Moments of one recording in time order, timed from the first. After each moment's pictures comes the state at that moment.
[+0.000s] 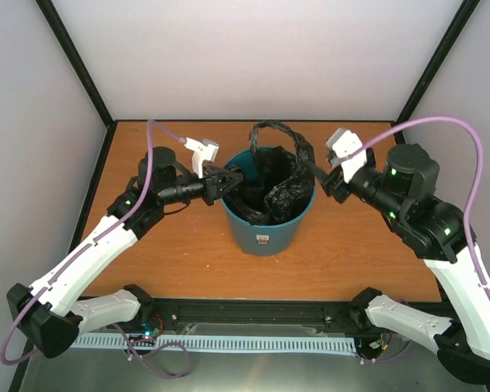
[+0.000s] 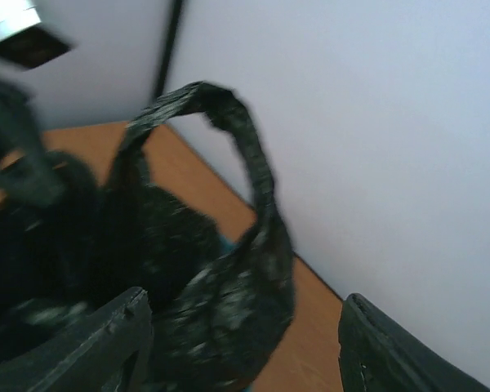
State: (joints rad) left arm -0.59 1.09 1.07 -0.20 0.58 -0.43; right arm 0.61 0.97 1.50 -0.73 0.02 -0.37
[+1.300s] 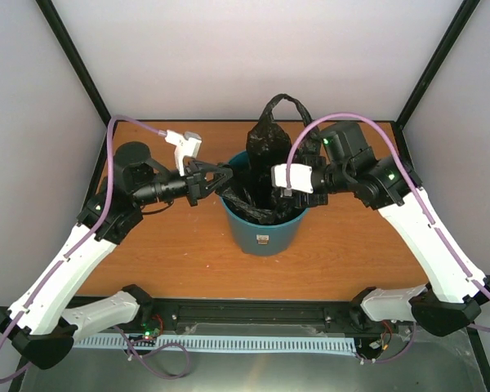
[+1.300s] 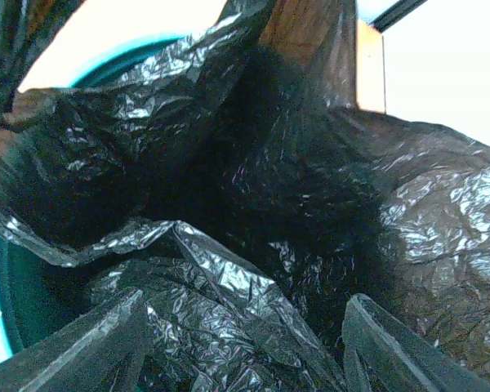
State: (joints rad) left arm -0.59 1.00 1.24 -0.40 0.62 -0.43; right arm 0.64 1.28 1.68 -1.16 -0.32 -1.05
